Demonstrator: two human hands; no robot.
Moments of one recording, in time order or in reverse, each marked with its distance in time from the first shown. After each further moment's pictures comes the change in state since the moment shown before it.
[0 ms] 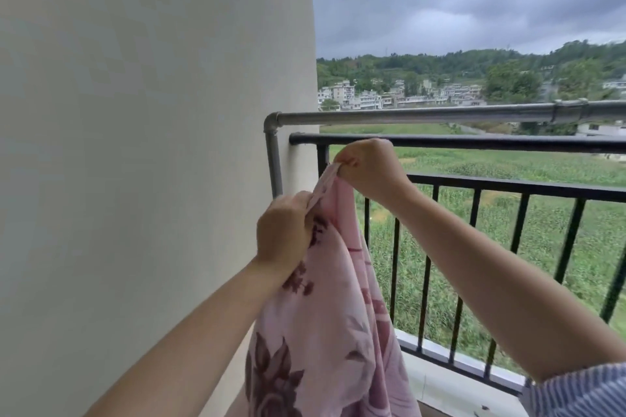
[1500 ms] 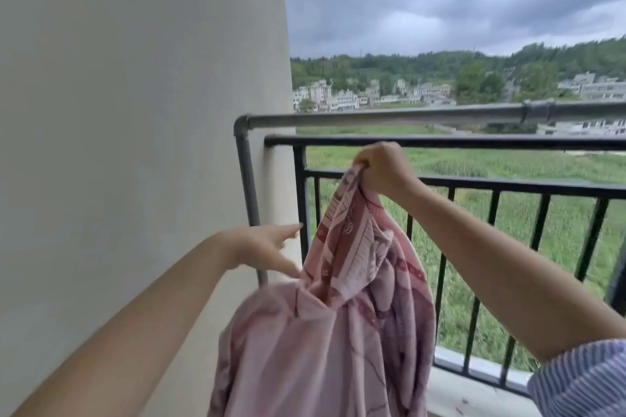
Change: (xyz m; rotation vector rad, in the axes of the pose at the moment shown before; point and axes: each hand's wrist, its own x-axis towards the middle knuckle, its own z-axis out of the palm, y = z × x) left_hand 0.033 -0.009 -0.012 -0.277 -1.247 -0.271; right_hand 0.022 0.078 -0.011 -0.275 -0.095 0.156
